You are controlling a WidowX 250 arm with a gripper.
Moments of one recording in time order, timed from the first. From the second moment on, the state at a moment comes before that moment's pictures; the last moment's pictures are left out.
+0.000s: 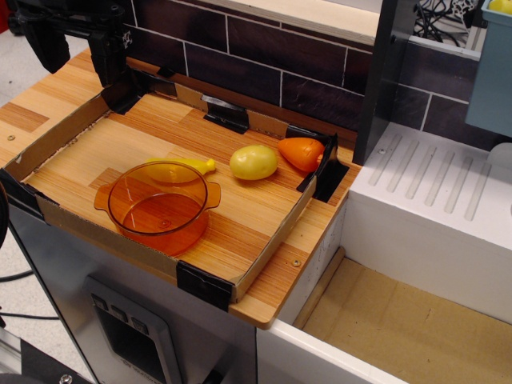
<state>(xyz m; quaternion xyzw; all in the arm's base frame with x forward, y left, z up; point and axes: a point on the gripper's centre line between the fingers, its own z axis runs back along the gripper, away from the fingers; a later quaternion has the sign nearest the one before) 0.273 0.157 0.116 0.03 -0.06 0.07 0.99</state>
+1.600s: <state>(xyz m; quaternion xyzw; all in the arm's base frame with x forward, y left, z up) 0.332 0.071 0.079 -0.09 -0.07 -0.24 0.96</state>
